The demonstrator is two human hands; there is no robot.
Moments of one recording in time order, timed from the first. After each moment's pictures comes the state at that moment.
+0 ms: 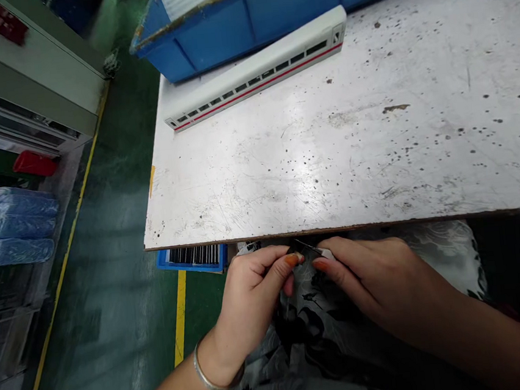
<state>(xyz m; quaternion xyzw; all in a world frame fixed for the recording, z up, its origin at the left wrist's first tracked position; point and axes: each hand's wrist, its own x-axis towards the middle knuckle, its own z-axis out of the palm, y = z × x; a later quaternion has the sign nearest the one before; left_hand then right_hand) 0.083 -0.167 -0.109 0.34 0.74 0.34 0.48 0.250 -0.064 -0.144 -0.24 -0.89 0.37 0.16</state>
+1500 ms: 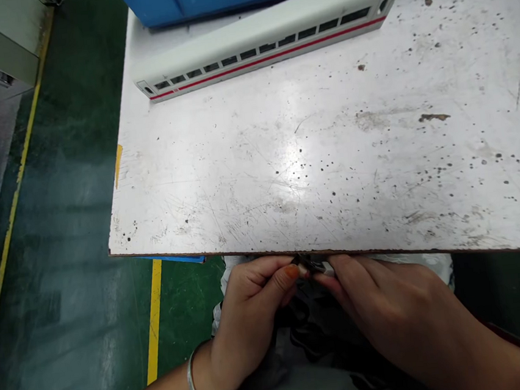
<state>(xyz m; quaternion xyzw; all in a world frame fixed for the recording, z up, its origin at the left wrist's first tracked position) 0.084 -0.155 -0.120 0.13 0.63 0.48 0.59 0.242 -0.062 -0.127 -0.22 -0.96 0.14 0.12</state>
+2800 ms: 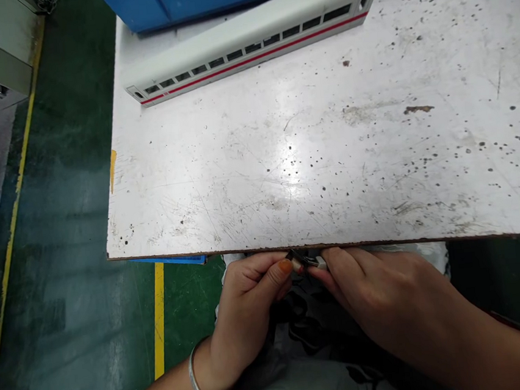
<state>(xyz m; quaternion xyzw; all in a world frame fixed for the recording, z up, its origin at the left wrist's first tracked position) 0.084 -0.163 -0.127 0.14 0.65 0.46 0.59 0.239 -0.057 -0.121 -0.20 -0.97 0.12 0.11</state>
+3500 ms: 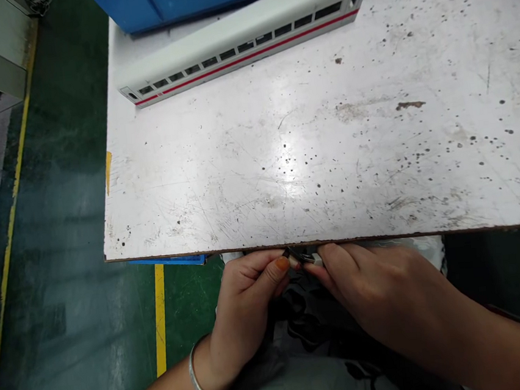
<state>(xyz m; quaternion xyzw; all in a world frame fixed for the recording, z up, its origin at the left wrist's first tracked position) 0.085 -0.160 -0.126 0.14 0.64 0.48 0.58 0.240 -0.057 -0.123 -0.20 -0.97 0.12 0.11</state>
